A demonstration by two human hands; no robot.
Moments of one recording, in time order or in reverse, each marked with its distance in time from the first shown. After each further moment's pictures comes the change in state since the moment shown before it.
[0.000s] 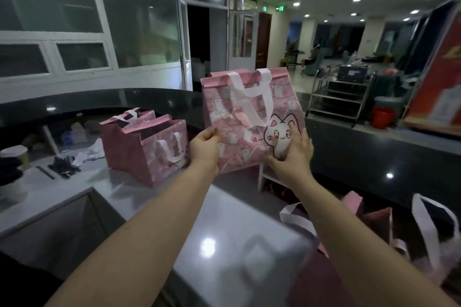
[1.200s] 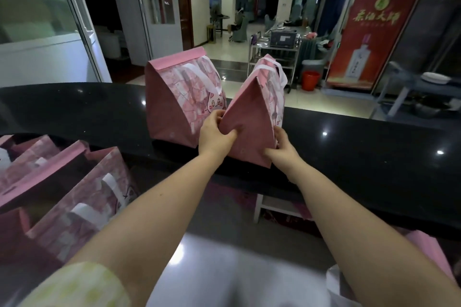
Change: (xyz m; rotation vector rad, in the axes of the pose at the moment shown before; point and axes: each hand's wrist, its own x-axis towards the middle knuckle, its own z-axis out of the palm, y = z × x) left_hand 0.297 -0.116 0.095 0.665 -0.467 0.331; right_hand 0.221 0.101 0.138 0.419 -0.069 0.405
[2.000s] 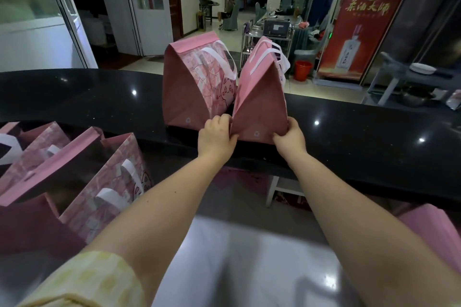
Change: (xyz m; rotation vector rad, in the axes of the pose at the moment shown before) left_hand -0.021 -0.034 -0.050 0.727 -0.159 0.275; right_hand 0.000 0.007 0.045 -0.203 0.341 -0.038
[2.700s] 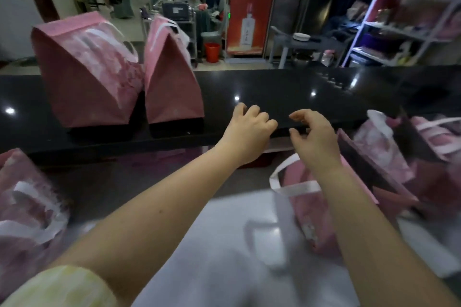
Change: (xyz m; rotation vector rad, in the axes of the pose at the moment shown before) left_hand -0.087 0.189 -0.015 0.160 -0.122 0.983; right_hand -0.194 0.001 -0.183 -0.492 0.449 -0.233
